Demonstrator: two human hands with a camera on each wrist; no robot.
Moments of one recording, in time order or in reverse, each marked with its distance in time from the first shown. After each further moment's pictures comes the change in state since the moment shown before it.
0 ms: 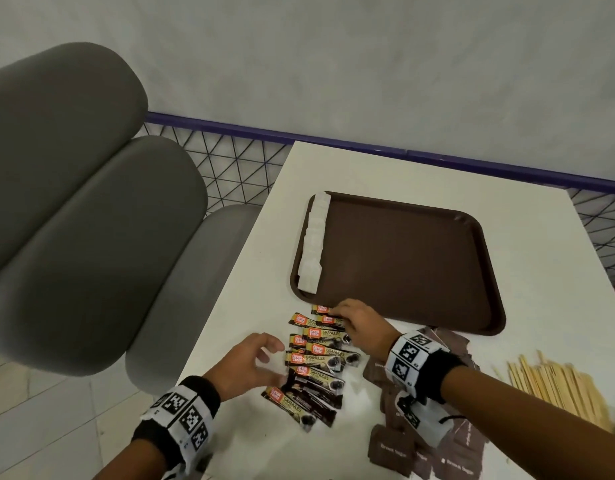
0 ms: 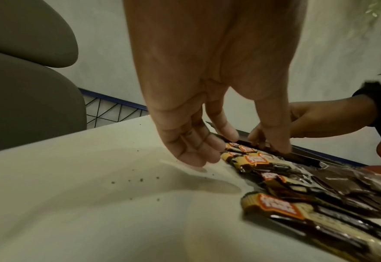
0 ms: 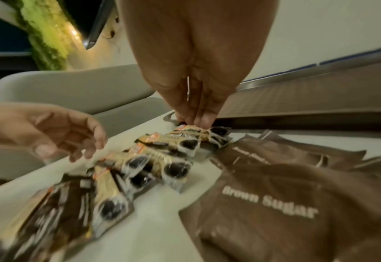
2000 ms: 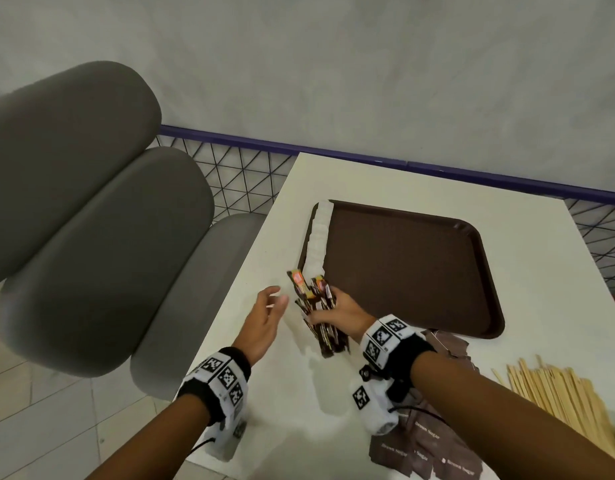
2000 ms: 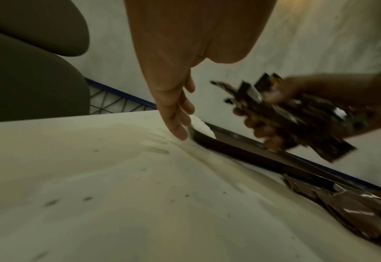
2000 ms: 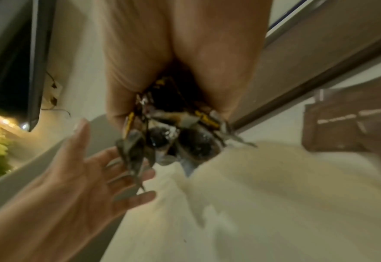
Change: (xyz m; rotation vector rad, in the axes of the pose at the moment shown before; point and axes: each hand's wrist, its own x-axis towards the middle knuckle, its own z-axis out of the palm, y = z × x) left_hand 0.027 0.037 0.001 -0.384 0.382 0.090; right_hand 0.016 -0.052 -0.003 0.880 0.021 0.220
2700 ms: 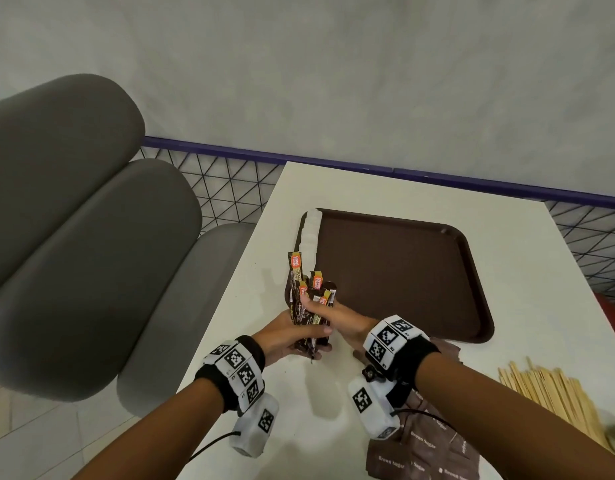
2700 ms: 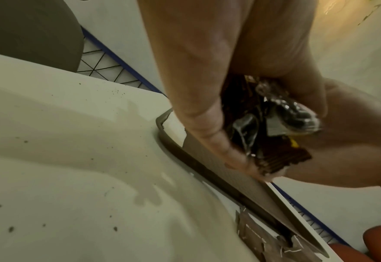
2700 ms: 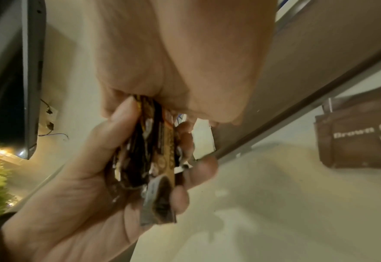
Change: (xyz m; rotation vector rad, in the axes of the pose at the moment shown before) left_hand 0.014 0.044 0.029 -0.339 -0.559 -0.221; right_hand -0.010 -0.024 -0.006 0.101 -0.090 0.089
